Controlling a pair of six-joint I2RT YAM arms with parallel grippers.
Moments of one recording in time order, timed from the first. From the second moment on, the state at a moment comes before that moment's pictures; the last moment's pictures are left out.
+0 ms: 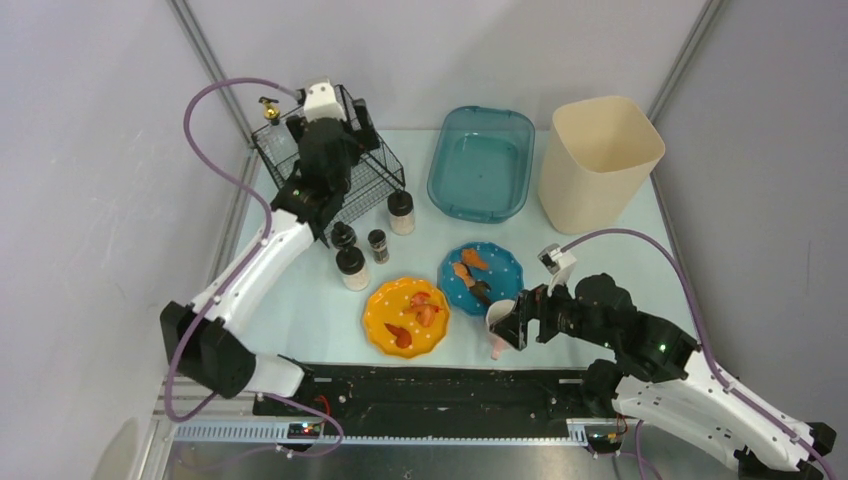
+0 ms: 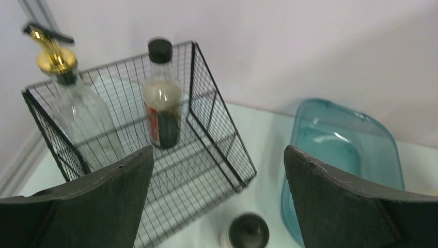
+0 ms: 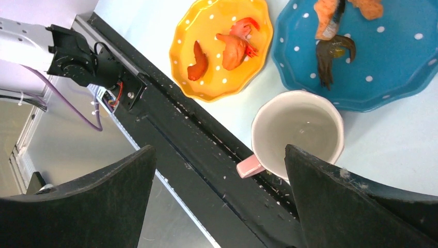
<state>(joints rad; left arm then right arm) -0.41 1.42 1.37 -0.03 -0.55 -0.21 0.91 0.51 0.70 -0.64 -0.07 0.55</state>
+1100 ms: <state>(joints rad) -0.49 1.26 0.85 -0.37 -0.59 -0.58 0.91 0.47 0.71 -0.80 -0.02 0.61</state>
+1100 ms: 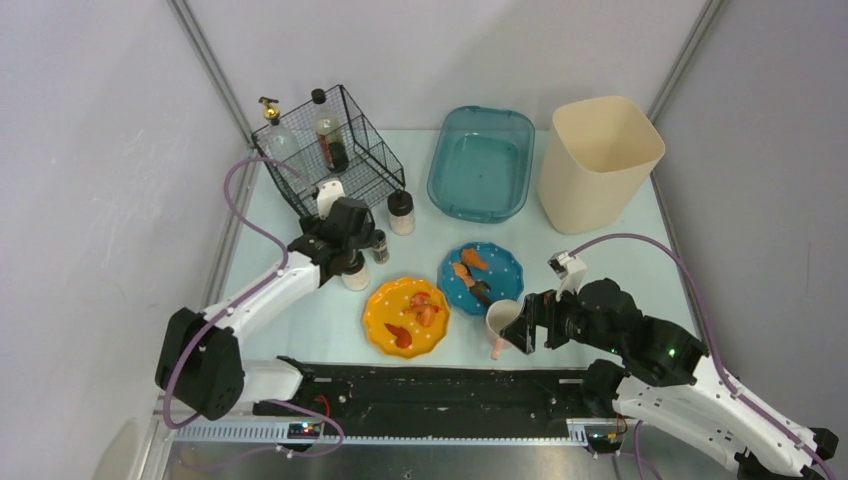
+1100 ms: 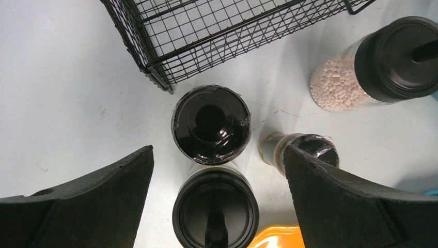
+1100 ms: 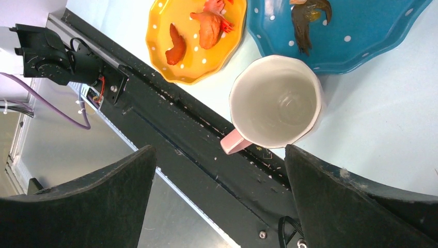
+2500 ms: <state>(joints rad) -0.37 1.43 0.94 -0.40 -0.48 -0.55 0.91 0.47 0.70 -0.79 -0.02 0.62</state>
